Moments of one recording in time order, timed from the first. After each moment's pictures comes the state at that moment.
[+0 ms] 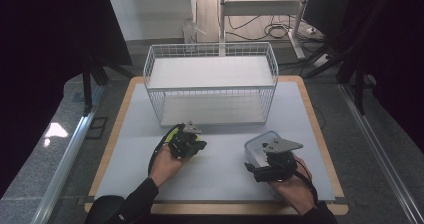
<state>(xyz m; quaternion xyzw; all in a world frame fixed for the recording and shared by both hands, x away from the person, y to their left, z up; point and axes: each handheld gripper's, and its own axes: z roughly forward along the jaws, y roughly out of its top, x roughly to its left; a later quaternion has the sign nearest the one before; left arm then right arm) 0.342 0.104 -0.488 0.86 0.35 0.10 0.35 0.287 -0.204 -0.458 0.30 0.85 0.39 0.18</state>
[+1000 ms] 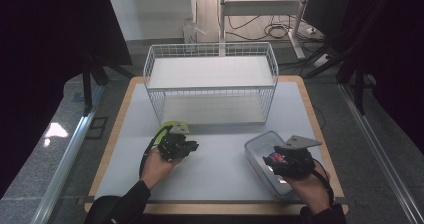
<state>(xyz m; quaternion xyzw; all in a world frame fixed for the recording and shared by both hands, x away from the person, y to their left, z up) 0.335 0.130 -0.494 0.85 0.37 0.09 0.38 0.288 -0.247 -0.446 0.35 0.84 0.37 0.18</state>
